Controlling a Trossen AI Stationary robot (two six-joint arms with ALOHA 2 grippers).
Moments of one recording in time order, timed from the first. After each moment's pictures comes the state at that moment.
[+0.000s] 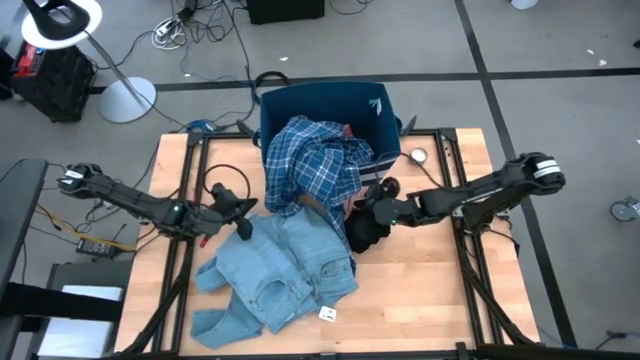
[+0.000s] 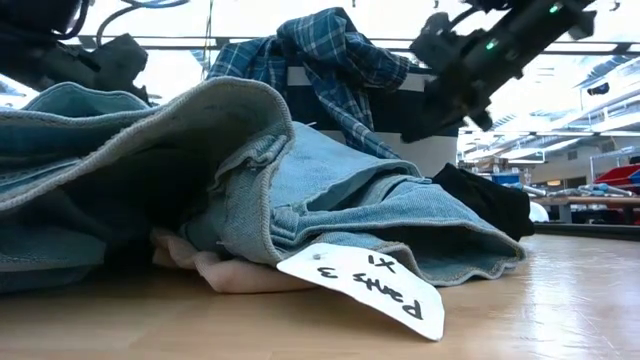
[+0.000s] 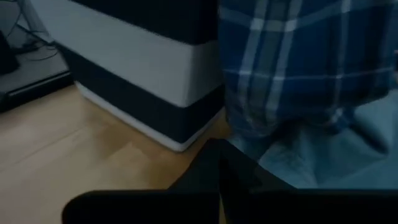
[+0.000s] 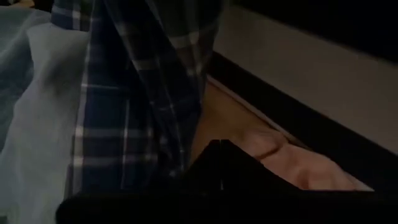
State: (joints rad) left arm -0.31 0.71 0.26 -0.08 -0.82 -0.58; right arm 0.15 1.36 0.75 -0.11 0.56 0.60
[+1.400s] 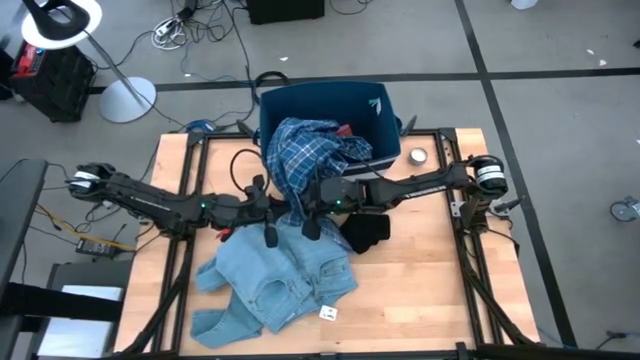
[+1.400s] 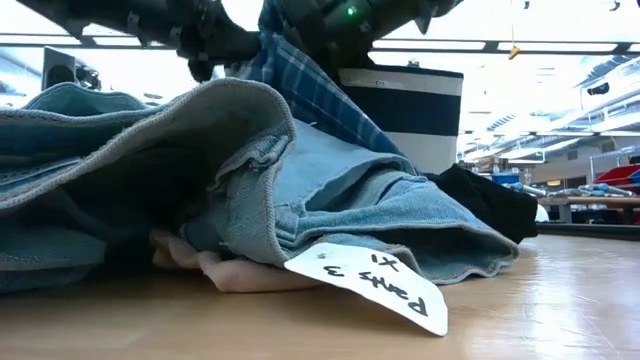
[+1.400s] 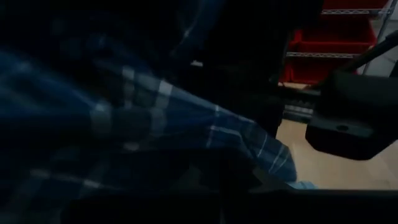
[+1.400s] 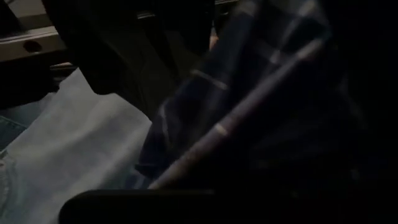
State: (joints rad) left arm -0.19 1.12 0.56 0.41 -0.45 -0.08; right arm 0.04 1.81 1.33 0.07 0.19 0.09
